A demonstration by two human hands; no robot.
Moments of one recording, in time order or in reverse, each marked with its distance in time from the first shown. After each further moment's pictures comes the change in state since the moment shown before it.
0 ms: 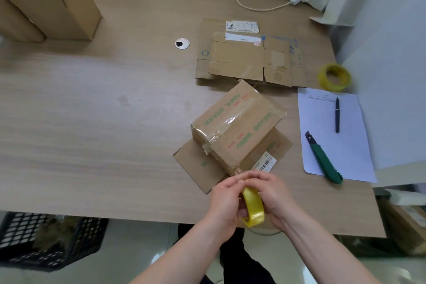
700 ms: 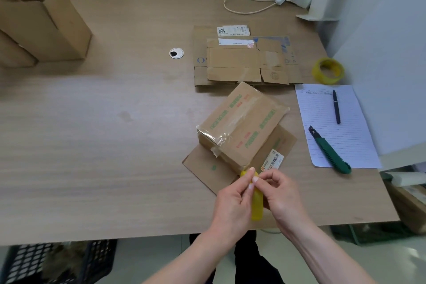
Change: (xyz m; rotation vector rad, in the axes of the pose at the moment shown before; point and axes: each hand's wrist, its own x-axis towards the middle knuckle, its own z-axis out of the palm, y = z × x) left_hand -0.009 0.015 -0.039 0.632 -0.087 0.465; right_hand -0.016 0.015 0.026 0.036 0.160 -0.279
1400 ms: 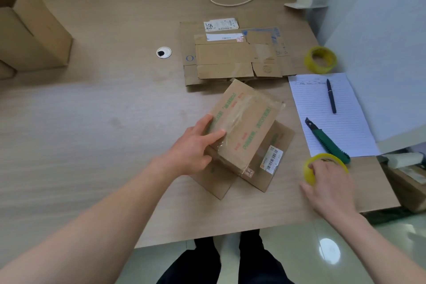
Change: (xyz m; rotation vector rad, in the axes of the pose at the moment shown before) left_hand 0.131 0.012 -0.116 1.022 -0.344 0.305; right_hand 0.044 0.026 -0.107 -1.349 0.369 -0.161
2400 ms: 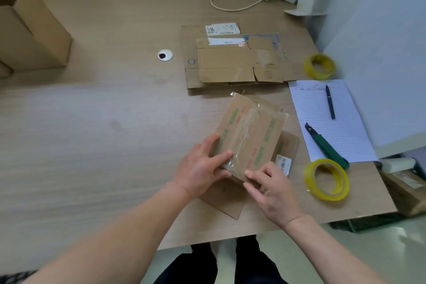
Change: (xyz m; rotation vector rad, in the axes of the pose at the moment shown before) left_hand -0.024 0.014 0.031 0.068 0.257 0.143; right_hand -0.023 -0.096 0.020 0.601 0.182 -0.621
